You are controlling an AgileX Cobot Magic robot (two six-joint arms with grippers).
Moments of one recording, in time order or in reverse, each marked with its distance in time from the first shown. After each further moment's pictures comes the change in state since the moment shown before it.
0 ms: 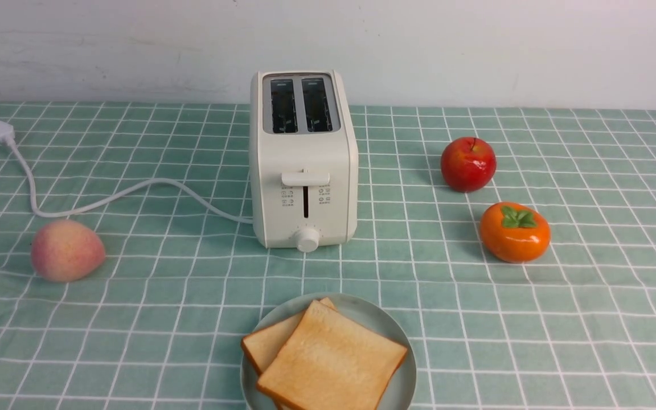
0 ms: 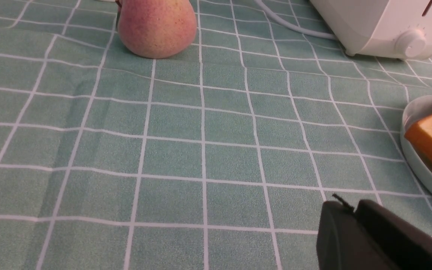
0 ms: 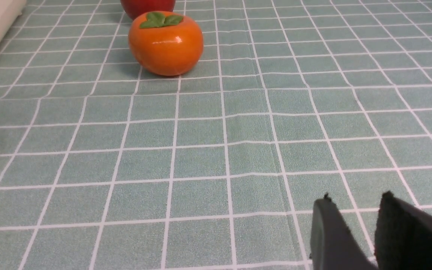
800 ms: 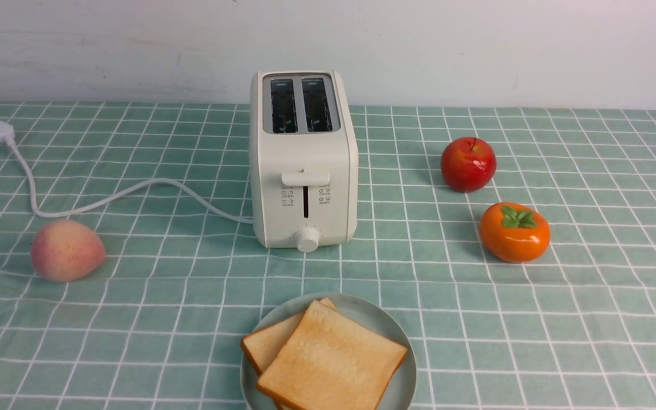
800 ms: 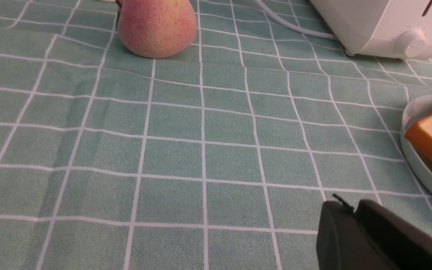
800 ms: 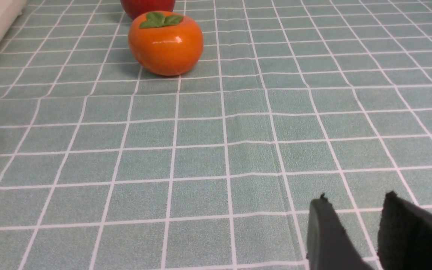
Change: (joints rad) right arm 0.000 0.000 0.000 0.000 0.000 0.000; left arm 0.000 0.000 0.000 0.000 0.000 0.000
